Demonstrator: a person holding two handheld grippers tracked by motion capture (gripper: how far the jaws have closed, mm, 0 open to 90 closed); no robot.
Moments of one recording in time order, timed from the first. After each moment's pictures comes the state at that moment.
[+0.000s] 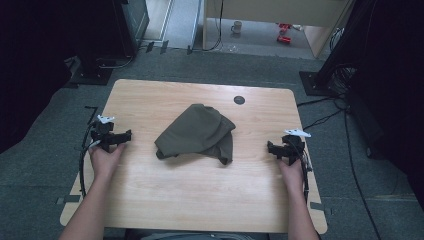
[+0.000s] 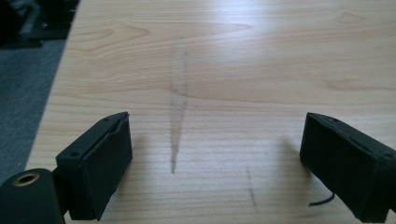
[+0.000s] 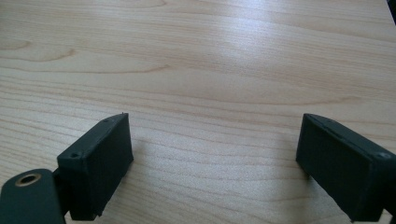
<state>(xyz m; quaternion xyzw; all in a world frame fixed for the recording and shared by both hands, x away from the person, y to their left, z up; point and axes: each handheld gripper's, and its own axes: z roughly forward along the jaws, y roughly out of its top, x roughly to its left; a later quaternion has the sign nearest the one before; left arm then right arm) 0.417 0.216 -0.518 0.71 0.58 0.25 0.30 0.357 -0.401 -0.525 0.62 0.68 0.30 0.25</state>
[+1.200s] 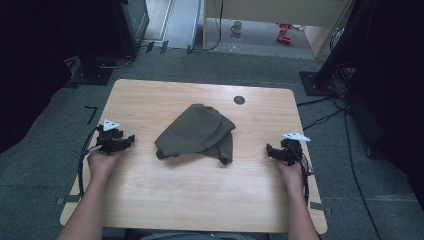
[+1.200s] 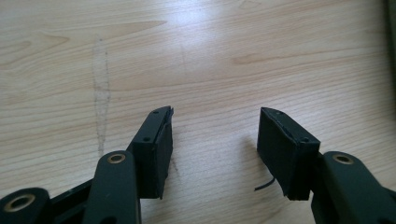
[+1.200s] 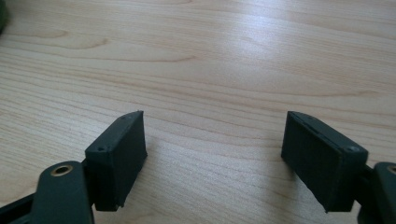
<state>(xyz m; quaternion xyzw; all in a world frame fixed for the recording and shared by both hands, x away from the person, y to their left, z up) 0.397 0.208 -0.511 0.75 0.52 0.20 0.35 0.343 -0.394 -0.524 0.60 0.69 0.32 0.25</state>
